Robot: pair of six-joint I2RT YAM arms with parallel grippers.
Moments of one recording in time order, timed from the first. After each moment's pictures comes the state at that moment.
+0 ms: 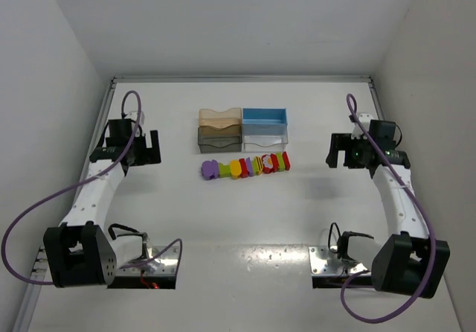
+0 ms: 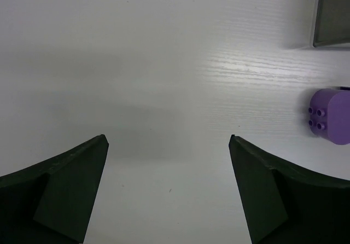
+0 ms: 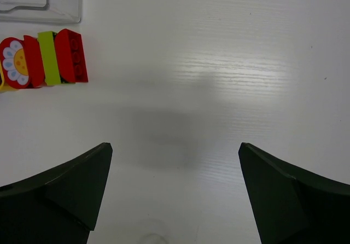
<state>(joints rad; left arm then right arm) 0.09 1.15 0.85 -0.53 -0.02 -0.03 -0.18 1.11 0.81 -0.57 -0.24 -0.11</state>
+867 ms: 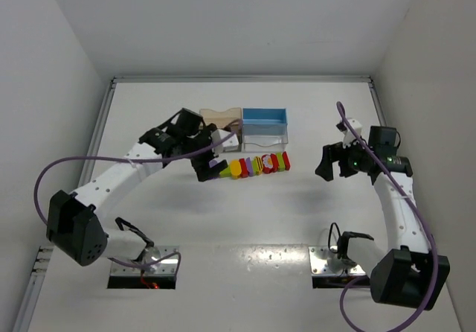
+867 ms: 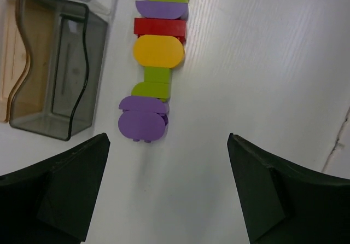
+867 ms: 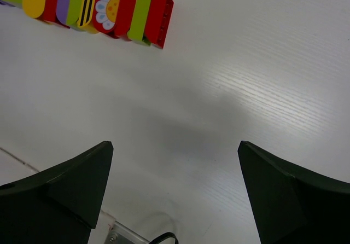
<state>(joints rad) -0.51 1.32 1.13 -0.70 0.40 0.62 -0.18 1.03 0.79 -0.69 -0.54 -0.33</state>
